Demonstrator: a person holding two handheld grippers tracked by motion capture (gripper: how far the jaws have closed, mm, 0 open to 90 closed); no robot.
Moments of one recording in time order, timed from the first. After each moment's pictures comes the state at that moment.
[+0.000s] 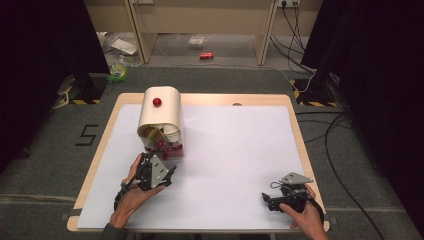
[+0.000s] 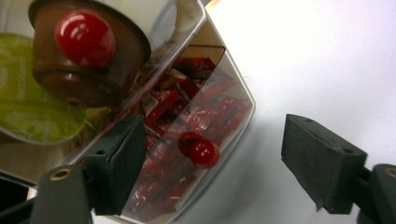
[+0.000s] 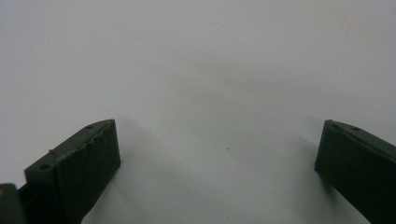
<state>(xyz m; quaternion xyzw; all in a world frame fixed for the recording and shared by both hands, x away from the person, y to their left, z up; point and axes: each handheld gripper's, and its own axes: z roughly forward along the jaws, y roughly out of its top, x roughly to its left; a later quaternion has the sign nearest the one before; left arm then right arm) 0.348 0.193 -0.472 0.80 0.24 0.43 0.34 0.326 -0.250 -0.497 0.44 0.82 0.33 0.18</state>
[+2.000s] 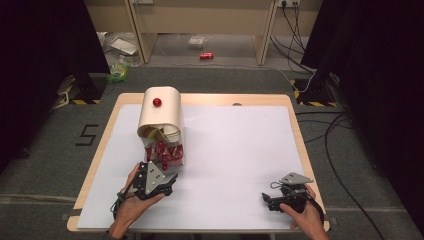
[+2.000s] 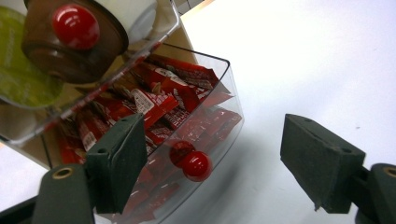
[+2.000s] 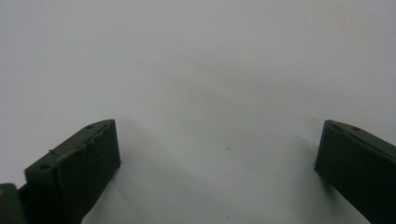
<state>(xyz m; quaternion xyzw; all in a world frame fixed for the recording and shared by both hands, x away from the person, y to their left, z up) 0.319 0.194 -0.465 0.79 0.31 0.35 0.40 0.326 -0.250 -0.497 0.44 0.82 0.33 0.18</state>
